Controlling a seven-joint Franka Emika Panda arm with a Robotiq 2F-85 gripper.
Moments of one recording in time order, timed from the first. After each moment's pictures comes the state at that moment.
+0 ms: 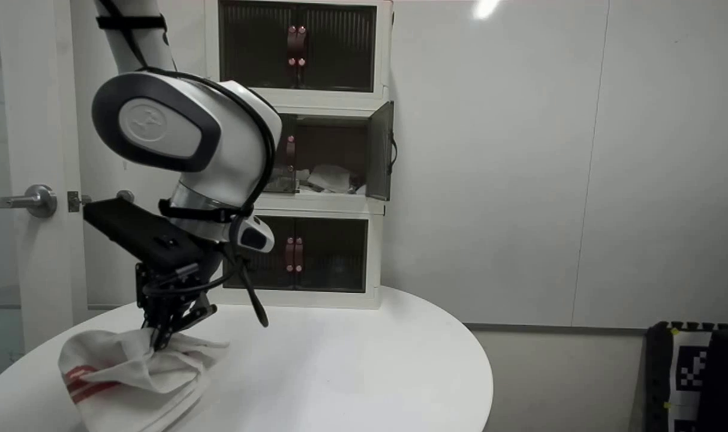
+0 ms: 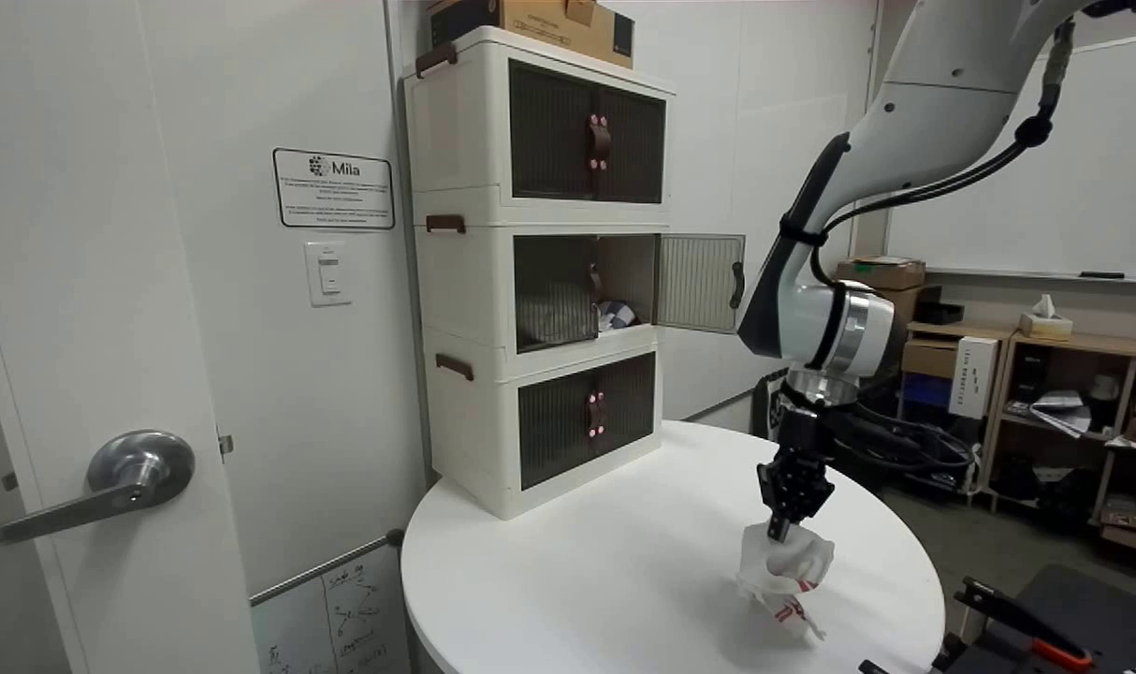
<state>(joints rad) -0.20 0.31 -0.02 -2.54 0.70 2.56 -0.71</state>
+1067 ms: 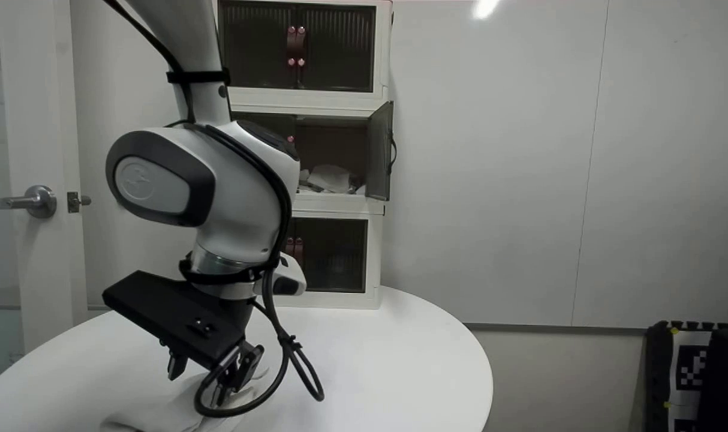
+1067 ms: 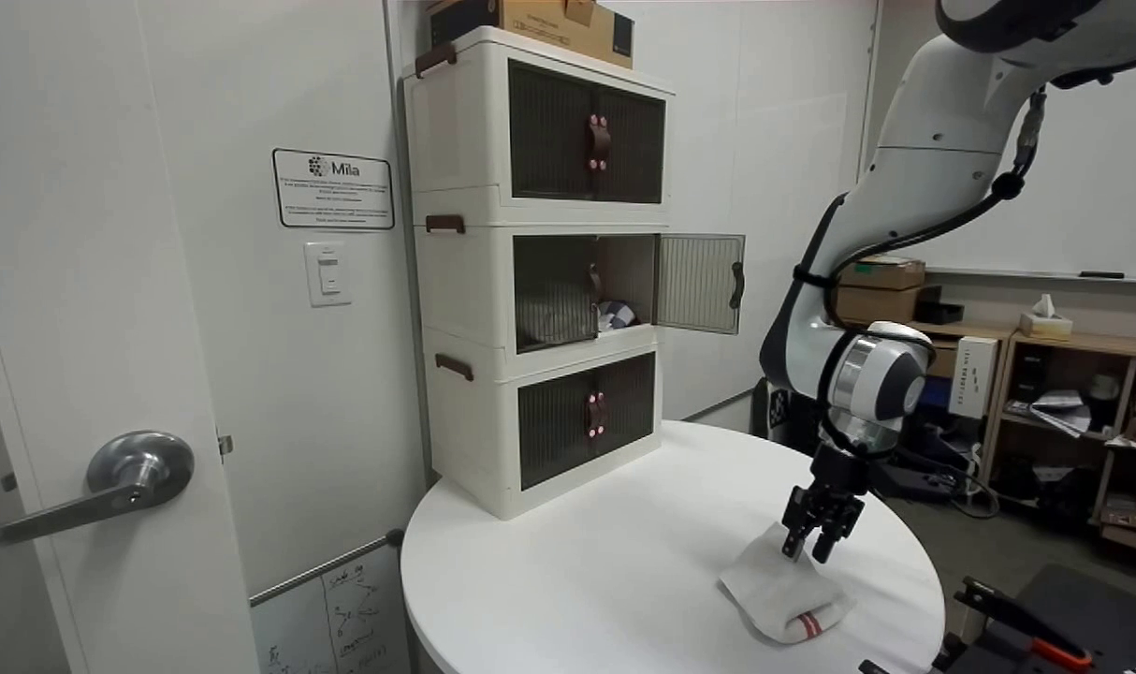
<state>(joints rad) -0.41 0.48 0.09 -2.49 1.04 2.79 -1.24</state>
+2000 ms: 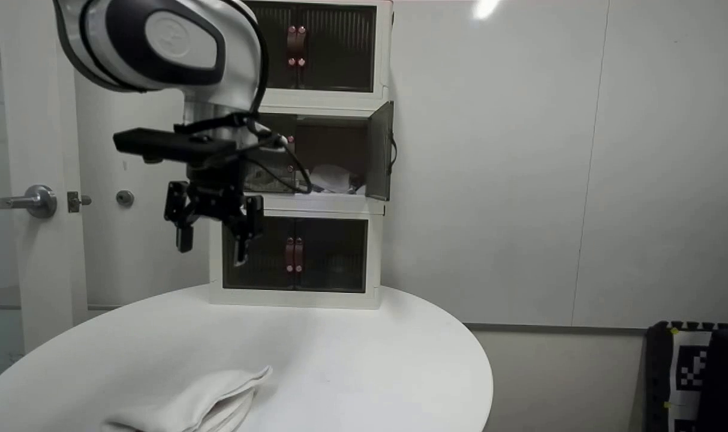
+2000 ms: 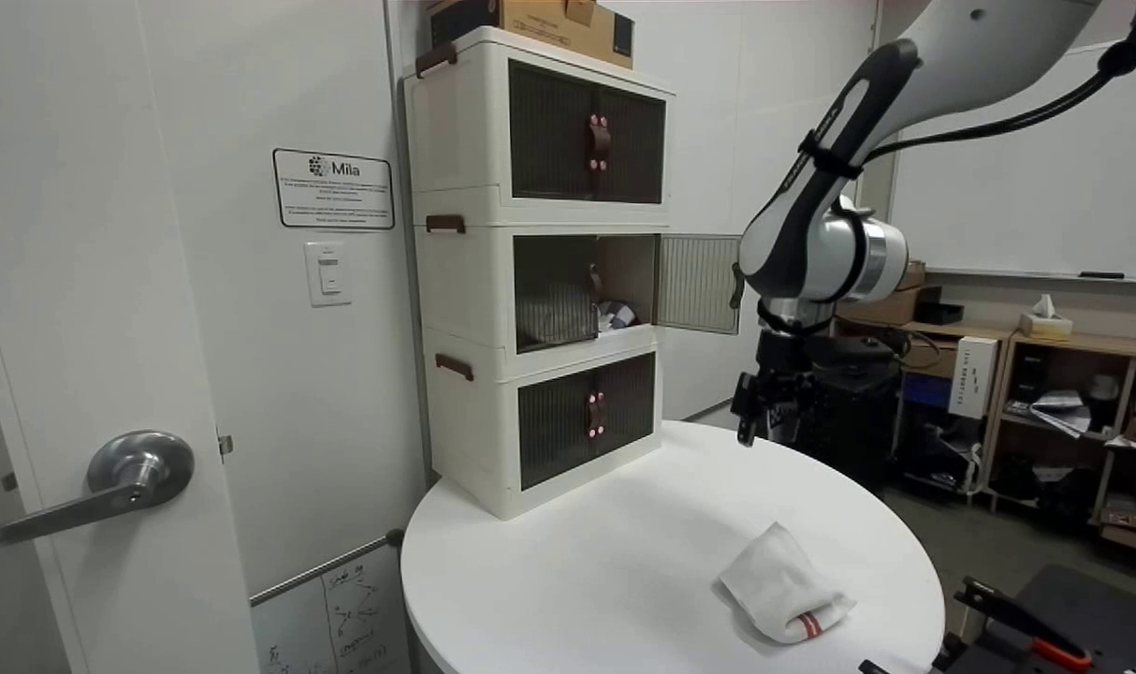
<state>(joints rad) -0.11 0.05 -0.10 -2.54 0.23 2.62 -0.35</state>
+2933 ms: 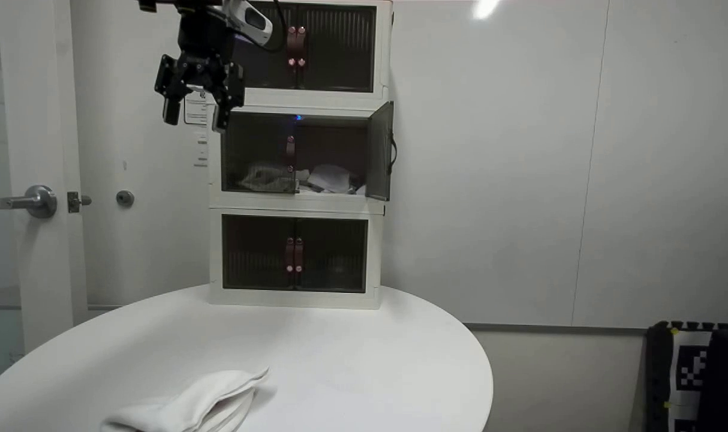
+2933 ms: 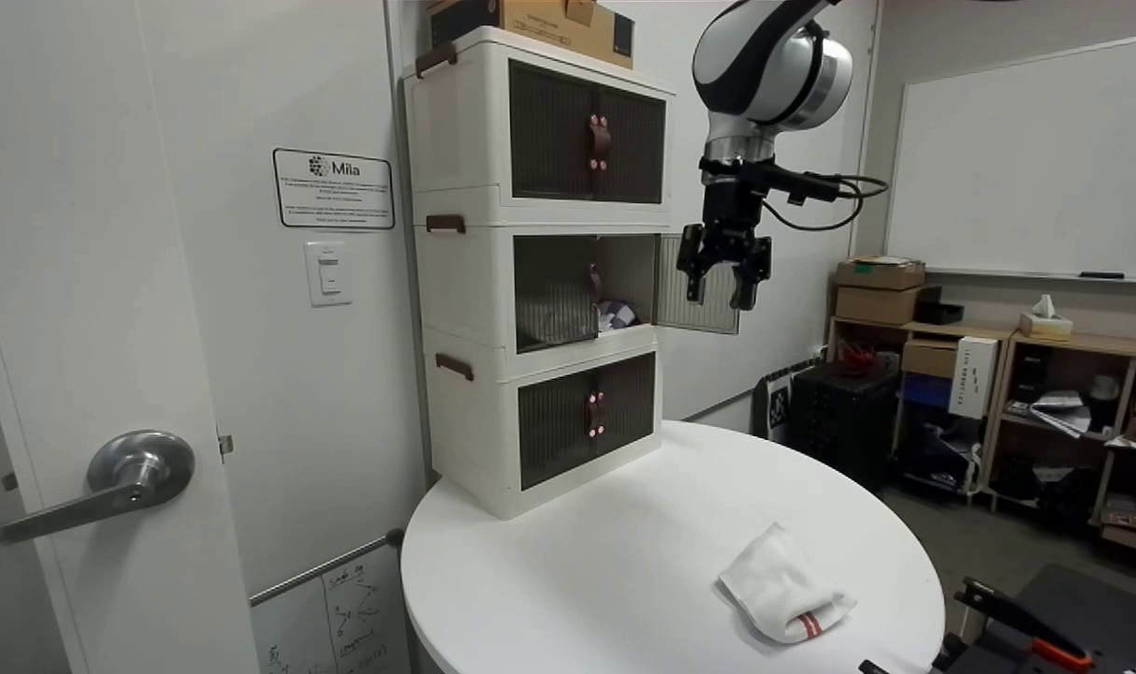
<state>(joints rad) -0.05 -0.10 -0.05 -2.14 0.12 1.98 -0.05</state>
